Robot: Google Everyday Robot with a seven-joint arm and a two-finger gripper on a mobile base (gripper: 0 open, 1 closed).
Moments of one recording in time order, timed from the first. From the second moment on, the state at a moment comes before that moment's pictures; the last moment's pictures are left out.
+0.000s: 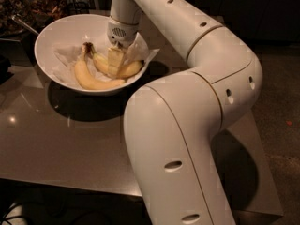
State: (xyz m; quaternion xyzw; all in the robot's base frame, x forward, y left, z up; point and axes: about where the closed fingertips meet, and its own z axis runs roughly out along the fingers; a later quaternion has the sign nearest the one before) arm 0.676 0.094 0.846 -0.64 0.76 0.13 0.05
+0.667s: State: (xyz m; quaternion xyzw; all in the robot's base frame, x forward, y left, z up) arm 0.675 0.088 0.844 -0.63 0.76 0.13 0.05
